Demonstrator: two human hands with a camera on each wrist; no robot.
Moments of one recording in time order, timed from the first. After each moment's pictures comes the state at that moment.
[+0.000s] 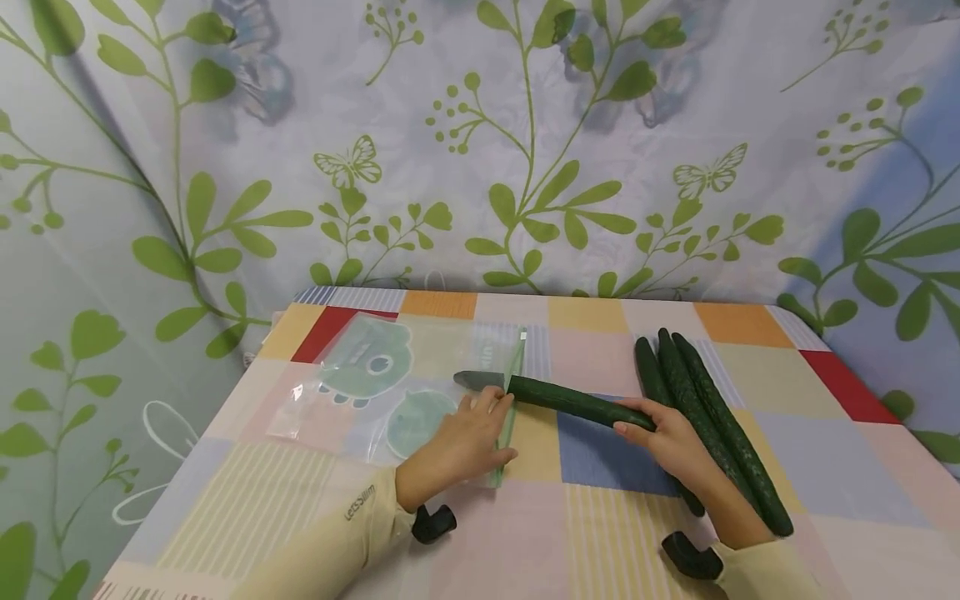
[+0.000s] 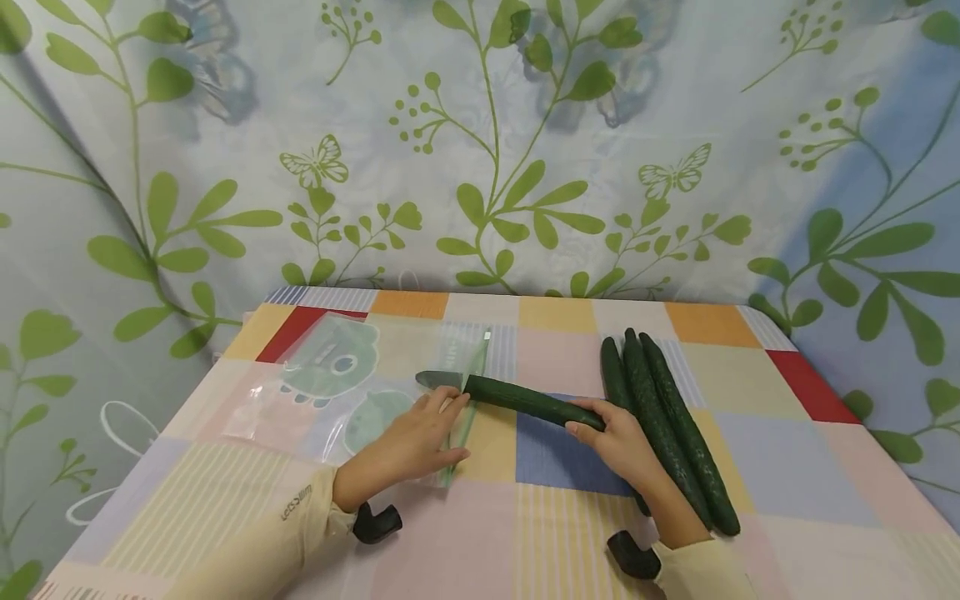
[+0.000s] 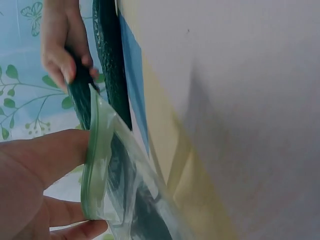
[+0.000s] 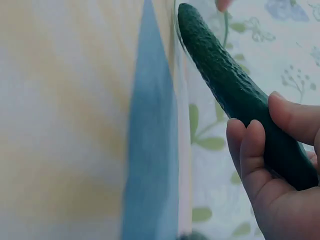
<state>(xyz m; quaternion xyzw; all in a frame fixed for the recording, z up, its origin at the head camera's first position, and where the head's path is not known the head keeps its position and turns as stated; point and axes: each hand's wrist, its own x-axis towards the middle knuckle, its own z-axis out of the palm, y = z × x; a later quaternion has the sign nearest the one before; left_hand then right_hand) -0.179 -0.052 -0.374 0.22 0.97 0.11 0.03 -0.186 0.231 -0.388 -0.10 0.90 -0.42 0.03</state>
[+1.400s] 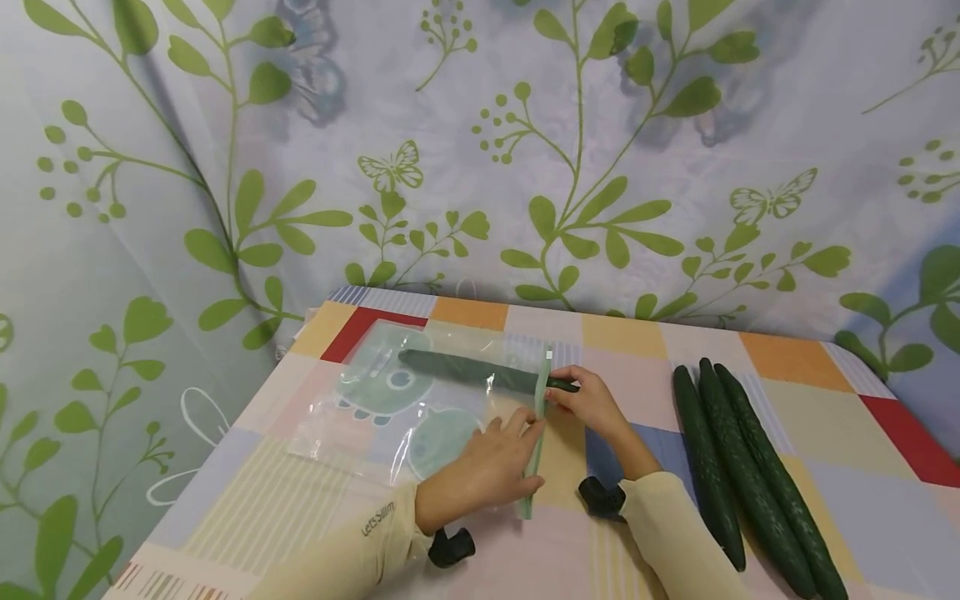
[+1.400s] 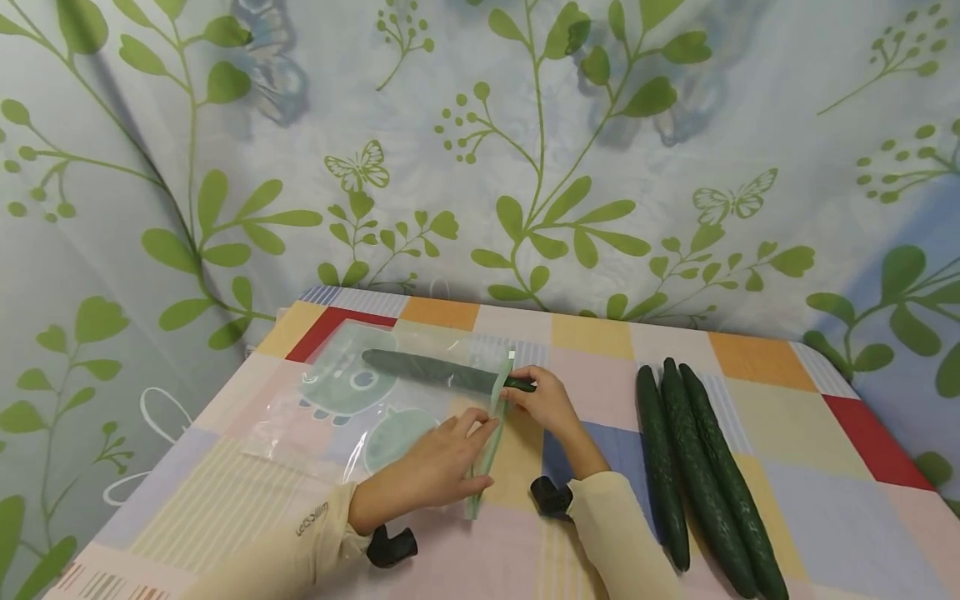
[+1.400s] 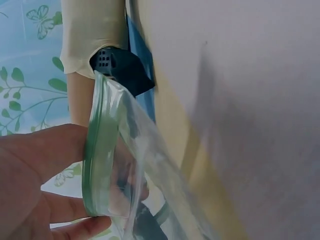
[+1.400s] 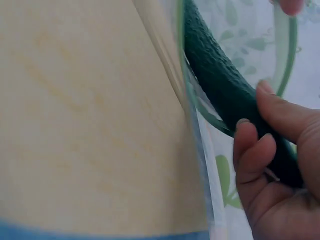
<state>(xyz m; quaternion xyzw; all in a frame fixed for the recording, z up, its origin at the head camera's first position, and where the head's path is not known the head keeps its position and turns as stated) -0.174 -0.057 -0.373 0.24 0.97 0.08 0.00 -0.292 0.117 -0.414 -0.13 0.85 -0.51 0.08</state>
